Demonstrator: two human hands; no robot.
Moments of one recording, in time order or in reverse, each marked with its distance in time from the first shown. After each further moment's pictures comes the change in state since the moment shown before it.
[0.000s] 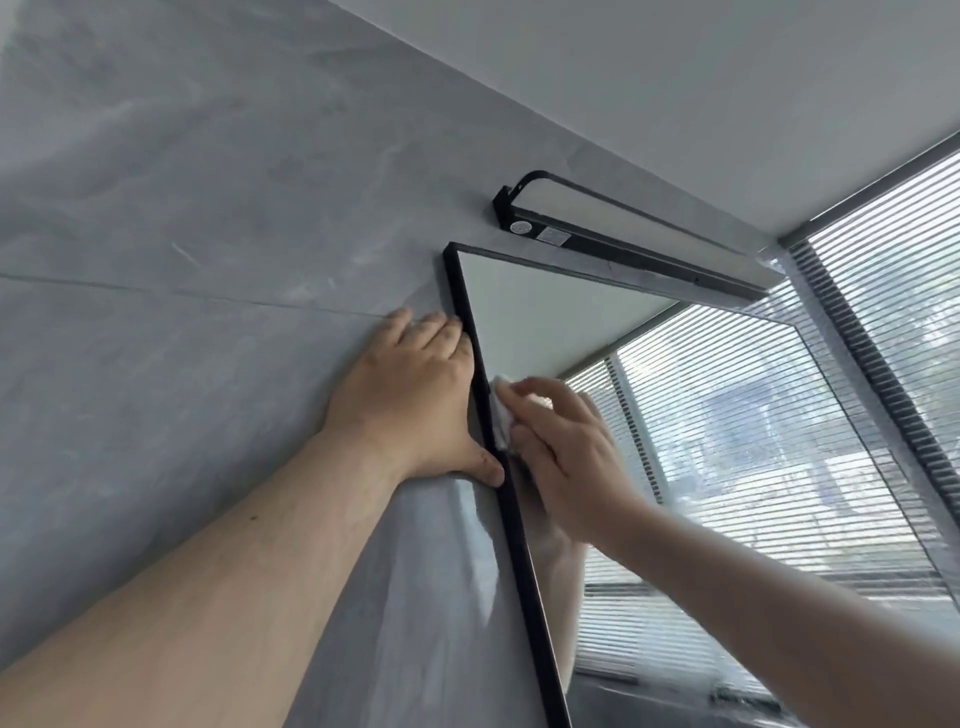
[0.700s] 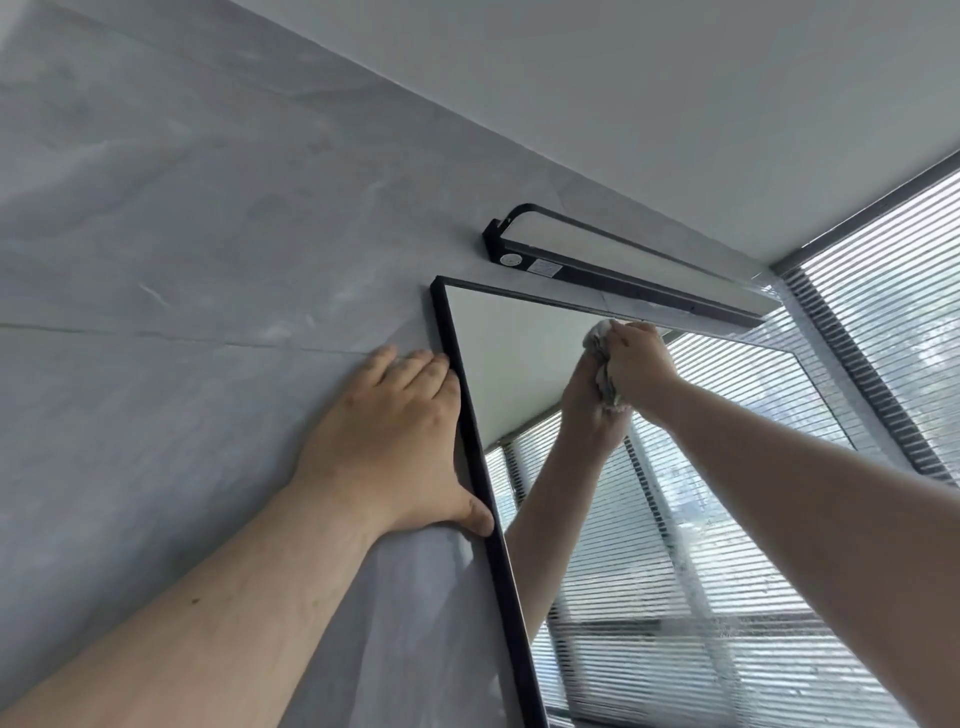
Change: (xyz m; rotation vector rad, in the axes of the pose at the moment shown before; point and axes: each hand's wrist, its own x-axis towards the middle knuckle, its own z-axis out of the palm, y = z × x) left_hand 0.001 -0.002 0.007 0.027 0.025 0.009; right_hand 0.126 0.132 -0.022 0.239 0.220 0.639
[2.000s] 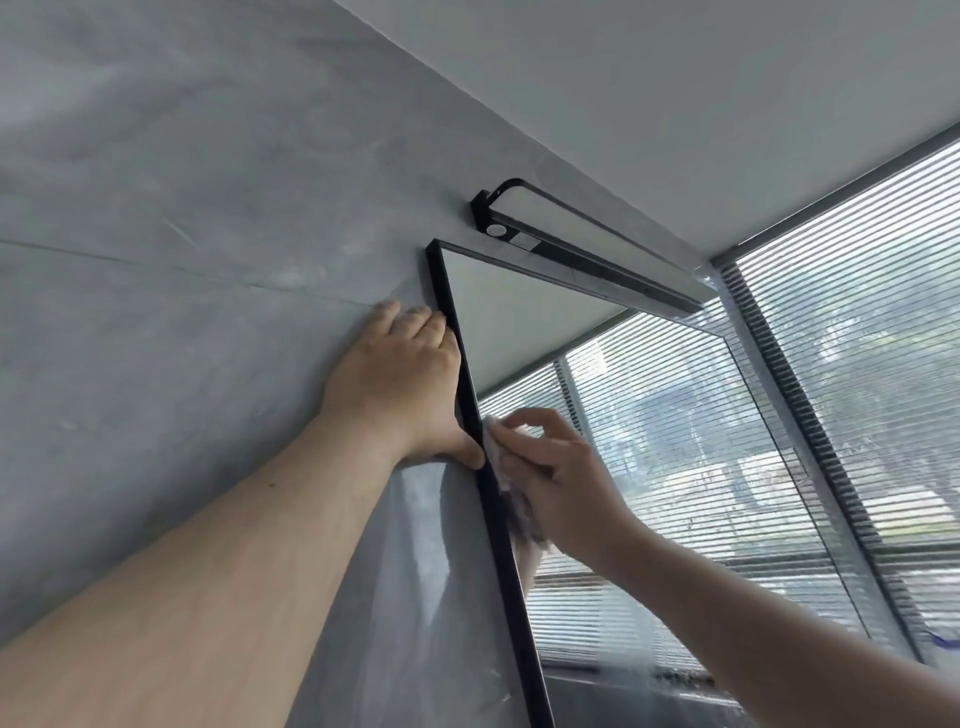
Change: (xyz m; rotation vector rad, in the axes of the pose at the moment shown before) left_hand -0.005 0.000 -0.006 -0.048 -0.010 0.008; right_hand -0.219 -0.035 -0.012 0.007 -0.326 -0.305
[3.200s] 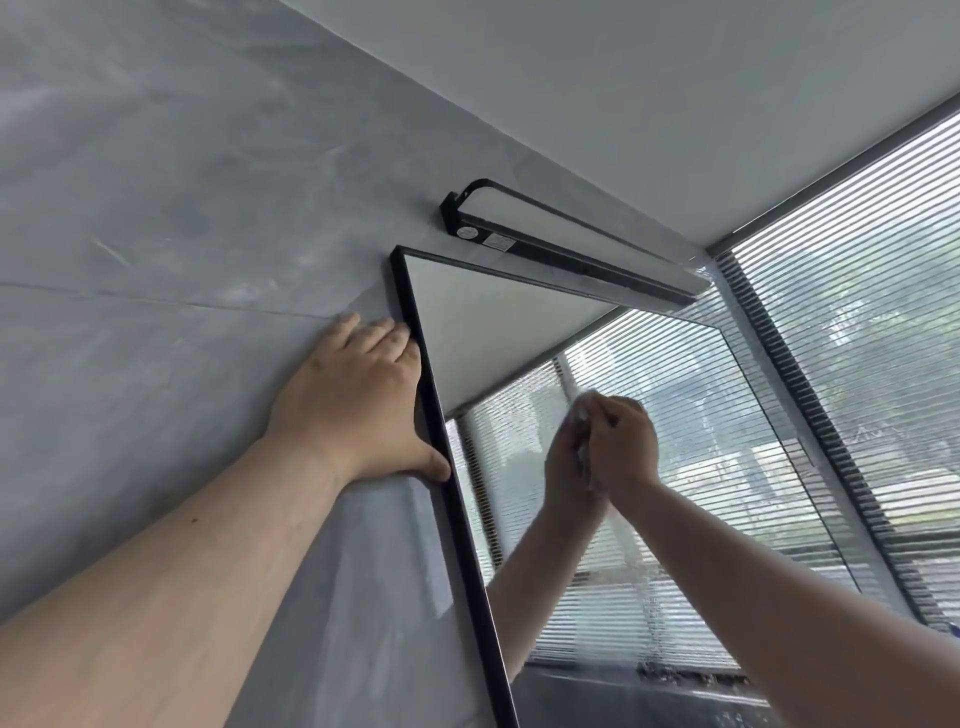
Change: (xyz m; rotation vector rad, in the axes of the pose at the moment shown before) left_hand 0.001 0.002 -0.001 0.032 -0.032 -0.022; right_hand 0.052 0.097 -0.048 -0.113 0.525 0.446
